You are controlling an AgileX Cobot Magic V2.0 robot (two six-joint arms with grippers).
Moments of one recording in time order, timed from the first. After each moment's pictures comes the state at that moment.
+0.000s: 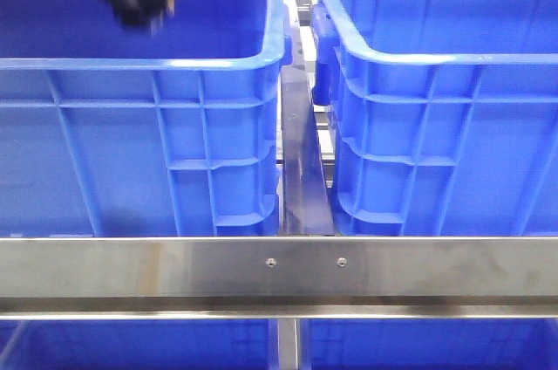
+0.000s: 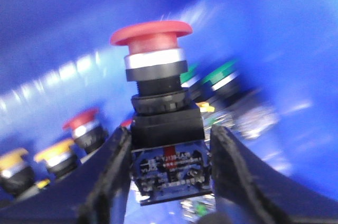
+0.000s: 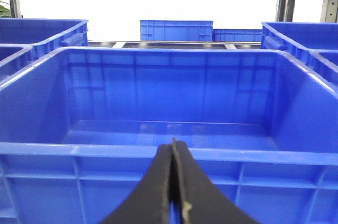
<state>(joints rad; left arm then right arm) -0.41 1.57 -1.41 -0.07 0.69 0.09 0.02 -0.01 0.03 0.01 -0.10 0.00</state>
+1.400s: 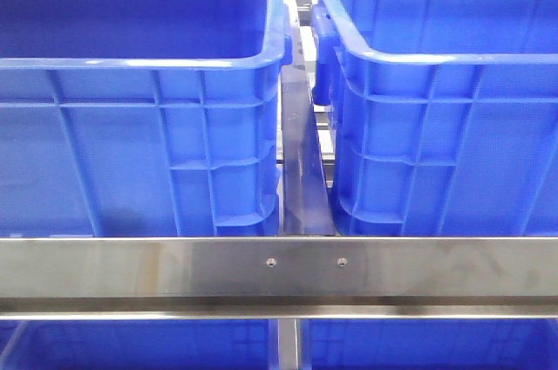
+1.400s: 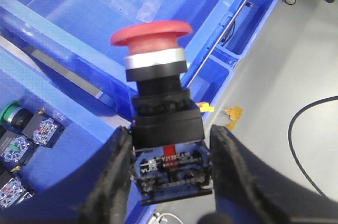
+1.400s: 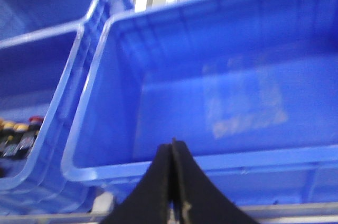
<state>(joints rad) -0.90 1.29 -1.33 -0.07 0.81 0.09 0.02 0.46 -0.73 0.25 0.67 0.11</state>
